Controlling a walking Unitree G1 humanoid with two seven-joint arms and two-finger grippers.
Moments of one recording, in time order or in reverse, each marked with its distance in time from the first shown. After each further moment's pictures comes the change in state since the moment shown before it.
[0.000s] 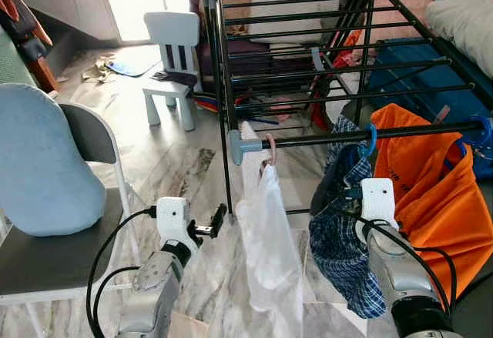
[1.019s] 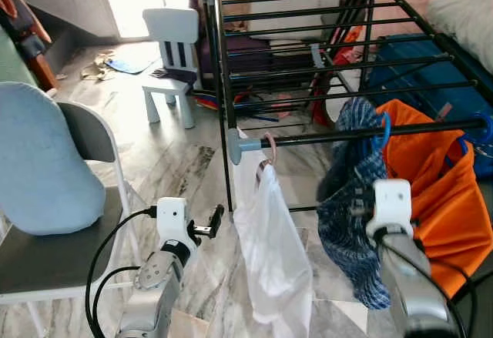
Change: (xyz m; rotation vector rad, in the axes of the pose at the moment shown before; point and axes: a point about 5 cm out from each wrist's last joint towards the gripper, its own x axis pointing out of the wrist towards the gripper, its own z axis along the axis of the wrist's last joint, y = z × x) left arm 0.001 0.004 -0.003 0.030 0.017 0.046; right arm -0.032 -0.007 0.006 -0.025 -0.192 0.009
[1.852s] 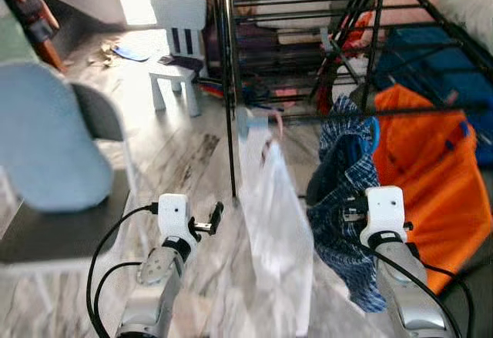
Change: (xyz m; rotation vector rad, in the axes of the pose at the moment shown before) left arm 0.006 0.000 0.003 0.024 0.003 0.014; right arm -0.005 0.009 0.002 -0.009 -0.019 0.049
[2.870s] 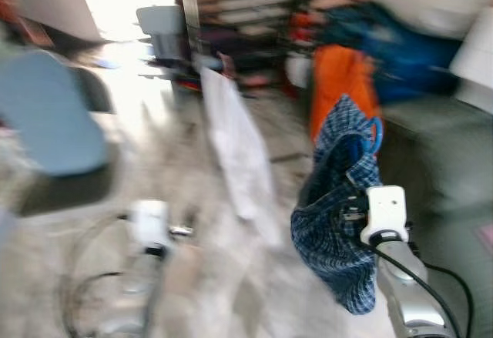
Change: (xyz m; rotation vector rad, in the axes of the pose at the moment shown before) left arm -0.022 0.049 -0.002 0.073 -0.029 0.241; right arm 0.000 0.000 -0.008 0.012 0.025 -0.004
